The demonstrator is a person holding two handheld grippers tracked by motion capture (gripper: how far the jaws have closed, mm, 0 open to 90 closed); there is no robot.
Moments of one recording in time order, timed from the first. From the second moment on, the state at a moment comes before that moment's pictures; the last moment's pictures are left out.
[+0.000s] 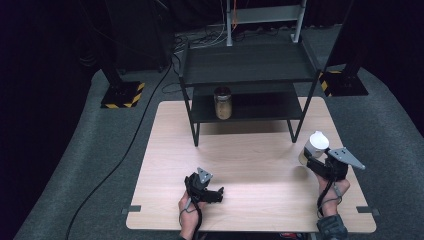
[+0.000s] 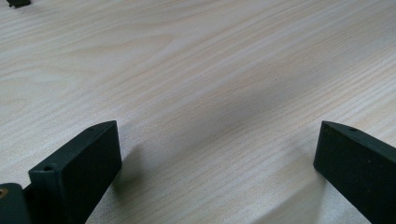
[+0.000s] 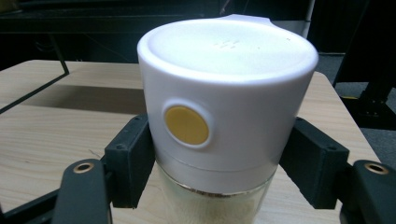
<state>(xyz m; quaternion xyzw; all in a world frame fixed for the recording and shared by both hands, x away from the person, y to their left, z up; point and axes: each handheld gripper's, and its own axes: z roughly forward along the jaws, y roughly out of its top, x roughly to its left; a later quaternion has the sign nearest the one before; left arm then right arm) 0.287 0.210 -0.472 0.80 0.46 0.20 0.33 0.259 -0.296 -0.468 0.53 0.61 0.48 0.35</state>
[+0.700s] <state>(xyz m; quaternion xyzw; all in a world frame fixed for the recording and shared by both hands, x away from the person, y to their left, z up) 0.287 0.211 -0.472 0.80 0.45 0.20 0.33 0.260 -0.285 -0.452 0.49 0.62 0.50 0.34</state>
